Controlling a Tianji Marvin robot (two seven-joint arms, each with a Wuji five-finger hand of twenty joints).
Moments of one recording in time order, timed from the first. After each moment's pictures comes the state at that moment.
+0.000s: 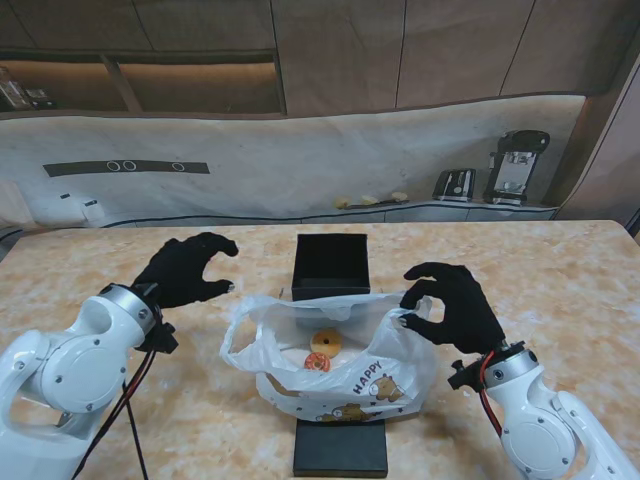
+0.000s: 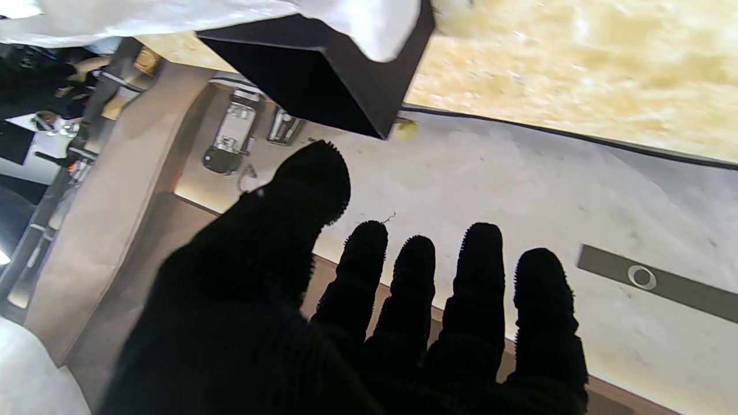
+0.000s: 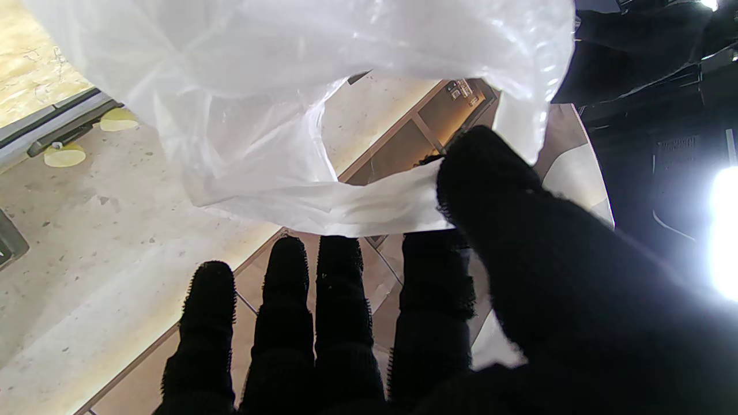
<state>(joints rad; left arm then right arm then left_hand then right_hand) 1.68 -1.06 -1.49 -2.06 0.69 0.07 -0.34 -1.78 -1.13 1.41 -1.75 -0.62 -0.44 -0.25 0.96 -0.48 0.53 -0.04 0.42 0.34 0.53 0.51 0.36 0.31 0.44 0.61 0.34 0.35 0.53 0.70 0.00 0.37 0.90 0.82 0.65 -0.74 0.95 -0.23 0.89 -0.23 1.00 0.36 0.59 0.07 0.64 0.40 0.41 0.03 0.57 0.38 0.08 0.15 0.88 0.49</state>
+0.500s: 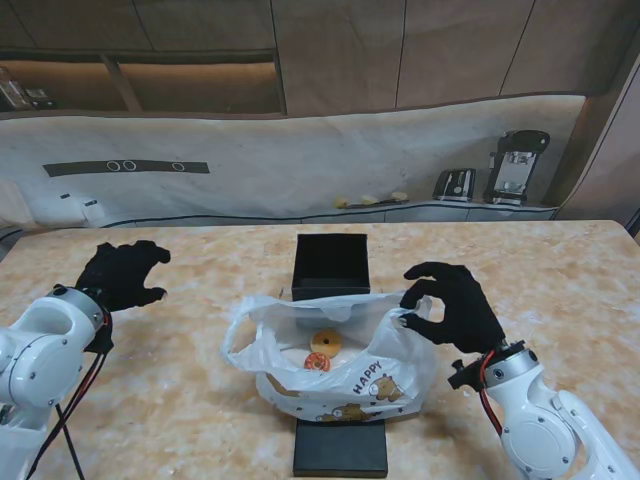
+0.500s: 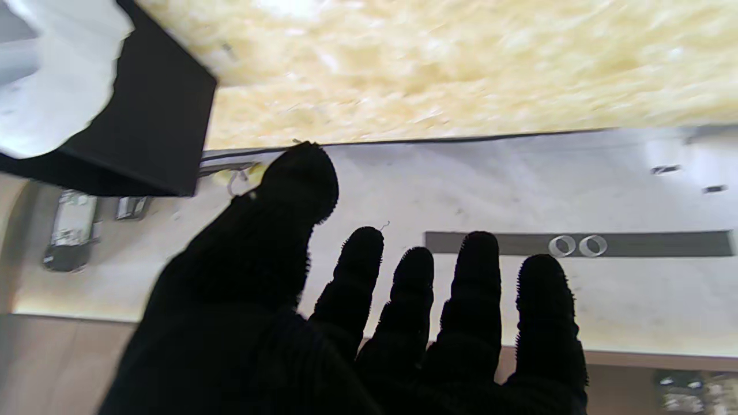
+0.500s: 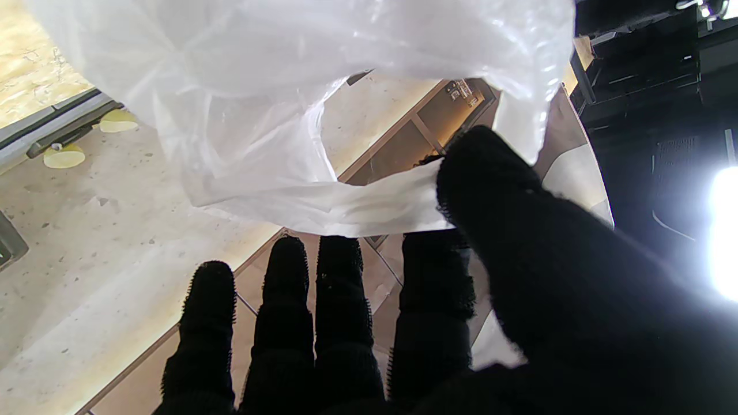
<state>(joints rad) 1.70 -1.03 -1.65 -1.94 0.98 -0.01 -0.40 -1.77 -1.13 1.41 -1.75 -0.61 -0.44 -0.24 0.96 -0.44 0.44 -0.04 0.41 0.31 0.41 0.45 0.33 0.30 0.36 0.51 0.31 0.32 0.41 0.59 -0.01 0.37 0.79 0.73 0.65 -0.74 0.95 -0.23 0.89 -0.23 1.00 0.36 0.59 0.07 0.64 0.40 0.41 0.03 0.57 0.38 0.09 0.15 0.88 0.49</state>
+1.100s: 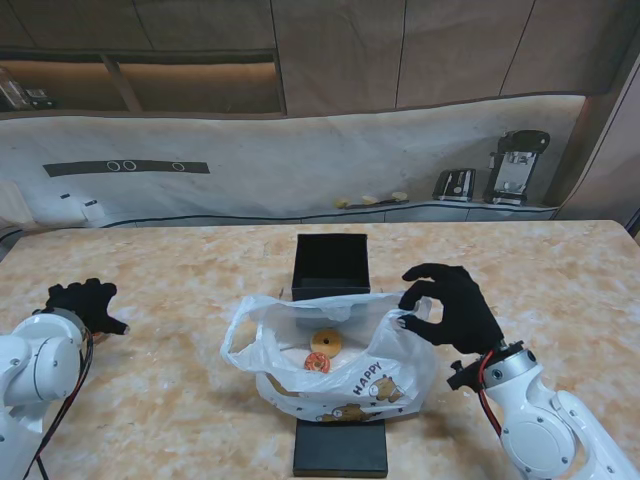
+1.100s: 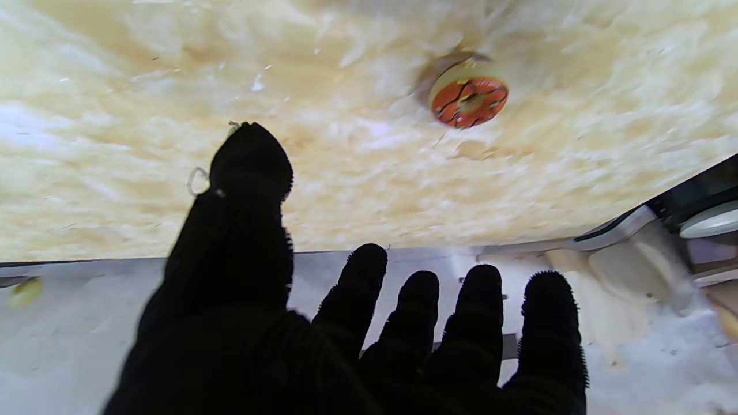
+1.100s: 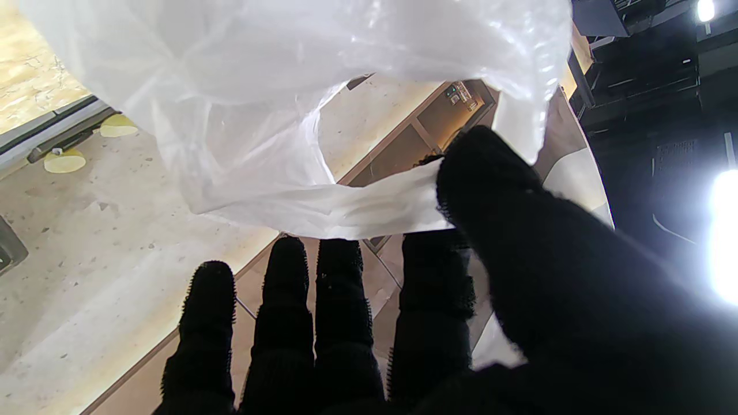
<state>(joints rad) 1.65 -1.02 -1.62 -1.70 1.14 0.23 -0.47 -1.77 -1.13 1.41 -1.75 -0.61 -0.44 -0.24 0.96 -0.39 0.09 -0.04 0.41 0.35 0.21 0.34 0.26 0.34 0.23 0.30 0.22 0.33 0.24 0.38 -0.01 0.38 0.59 0.52 0.65 -0.74 0.95 -0.23 0.89 -0.23 1.00 0.36 0.59 0.07 0.64 0.40 0.41 0.03 0.57 0.38 0.09 0.15 0.88 0.49</state>
